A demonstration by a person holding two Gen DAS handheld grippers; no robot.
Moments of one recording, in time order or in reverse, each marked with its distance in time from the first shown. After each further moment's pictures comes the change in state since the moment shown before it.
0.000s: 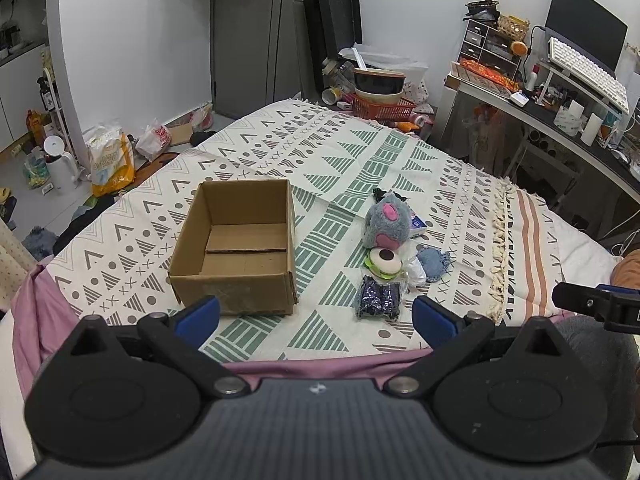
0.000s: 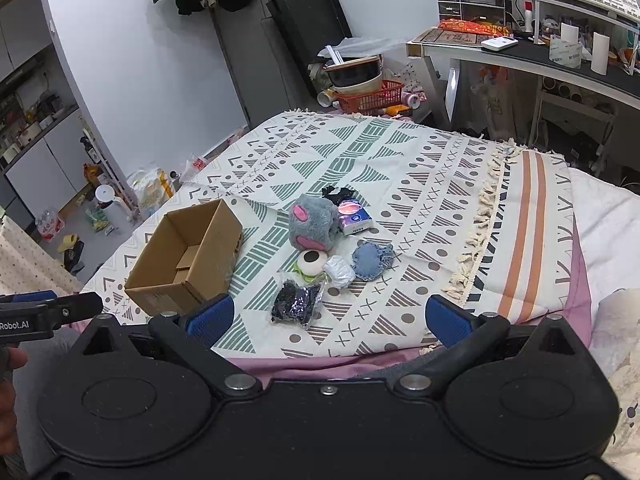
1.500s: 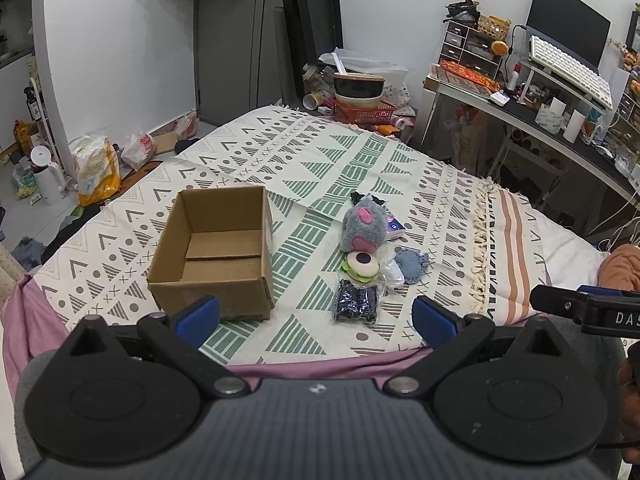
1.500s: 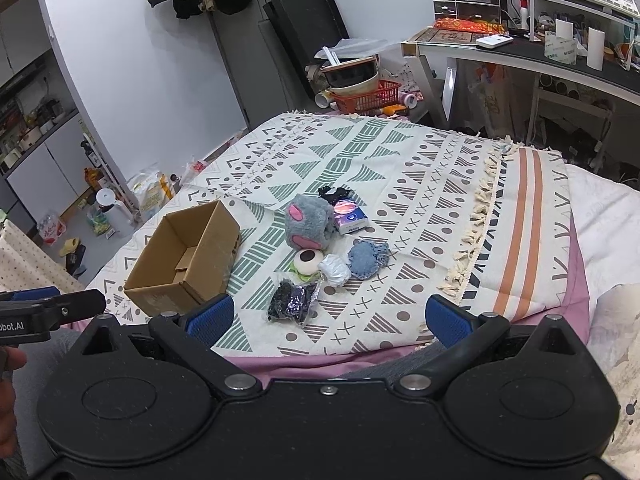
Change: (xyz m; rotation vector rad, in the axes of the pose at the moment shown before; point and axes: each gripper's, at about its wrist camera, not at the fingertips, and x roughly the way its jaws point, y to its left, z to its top) left arm -0.005 -0.023 -0.005 0.028 -0.020 -0.035; right arm -0.004 -0.008 -0.002 0.014 -0.001 0.003
